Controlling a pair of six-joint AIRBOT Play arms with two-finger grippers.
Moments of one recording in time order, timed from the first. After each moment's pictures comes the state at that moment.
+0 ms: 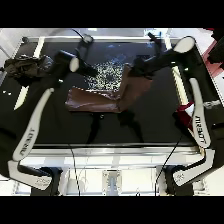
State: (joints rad) left arm -0.39 -1.57 1.75 1.74 -1.02 -1.57; right arm 0.22 -1.69 1.90 -0.84 1.38 1.54
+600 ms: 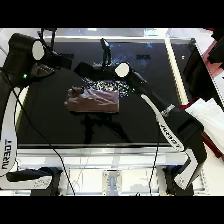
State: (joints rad) left arm -0.28 -1.43 1.77 1.79 -1.23 -1.56; right arm 0.60 -1.85 1.91 -0.69 0.66 1.57
